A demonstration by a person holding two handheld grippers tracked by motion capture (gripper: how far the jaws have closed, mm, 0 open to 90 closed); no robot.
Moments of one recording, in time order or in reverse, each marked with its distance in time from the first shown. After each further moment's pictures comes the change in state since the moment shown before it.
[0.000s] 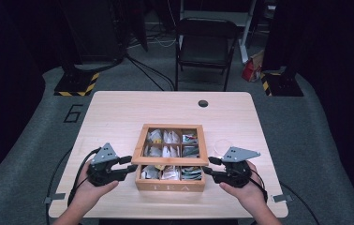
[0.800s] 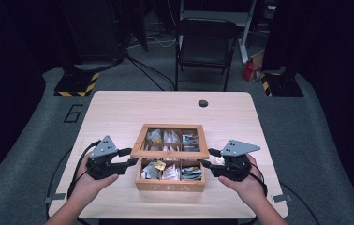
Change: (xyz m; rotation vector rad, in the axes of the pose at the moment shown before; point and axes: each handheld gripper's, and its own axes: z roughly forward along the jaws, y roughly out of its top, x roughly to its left) left arm 0.004 0.021 -0.005 -0.029 0.018 0.040; right arm -0.003 0.022 -0.003 -0.033 -0.031 -0.052
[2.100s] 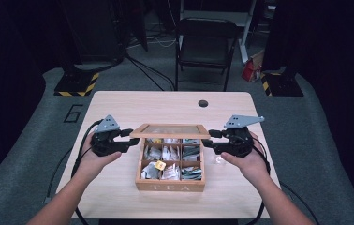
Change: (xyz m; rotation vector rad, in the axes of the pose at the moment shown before) left arm 0.046 0.029 0.026 -0.006 0.009 -0.020; right arm -0.036 0.051 -0.002 0.010 0.056 0.065
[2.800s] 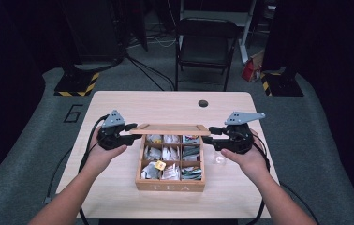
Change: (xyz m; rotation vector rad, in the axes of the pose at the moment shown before) left arm 0.009 0.008 0.020 -0.015 0.034 0.011; right arm -0.005 0.005 0.001 -0.018 0.002 0.011
